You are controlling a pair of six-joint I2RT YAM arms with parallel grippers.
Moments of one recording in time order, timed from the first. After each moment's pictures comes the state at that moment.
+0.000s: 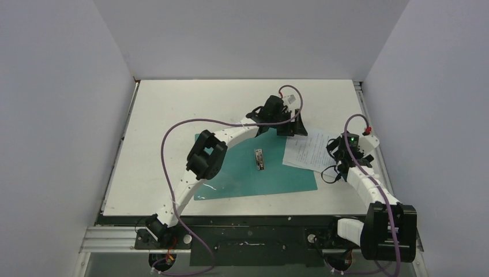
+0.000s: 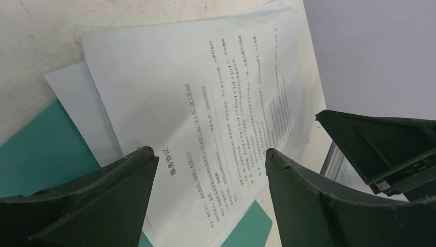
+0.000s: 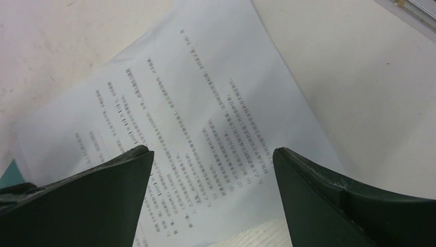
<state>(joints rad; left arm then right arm) -0.76 2.56 2.16 -0.15 0.48 -0.73 -0.05 1.14 0.55 -0.17 0.41 0.69</state>
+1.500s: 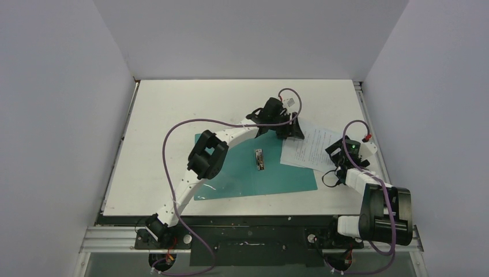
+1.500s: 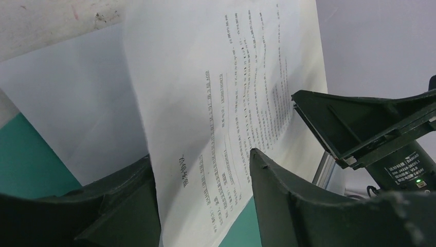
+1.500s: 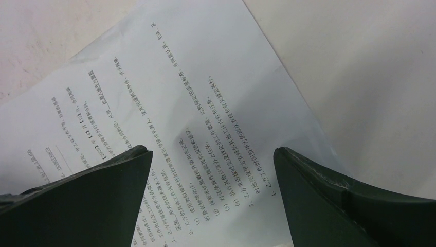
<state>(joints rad) -0.76 2.60 2.18 -0.17 0.51 -0.74 -0.14 1.31 0.42 0.16 0.28 0.72</state>
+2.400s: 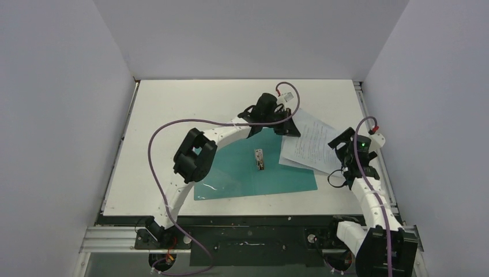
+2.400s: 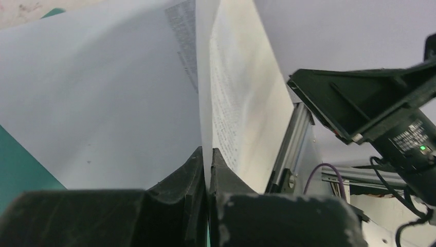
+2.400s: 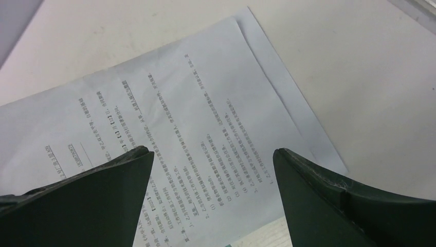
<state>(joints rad) -0.76 2.39 1.92 -0.03 0.58 -0.75 -0.13 1.00 0.51 -0.12 0.20 0.66</state>
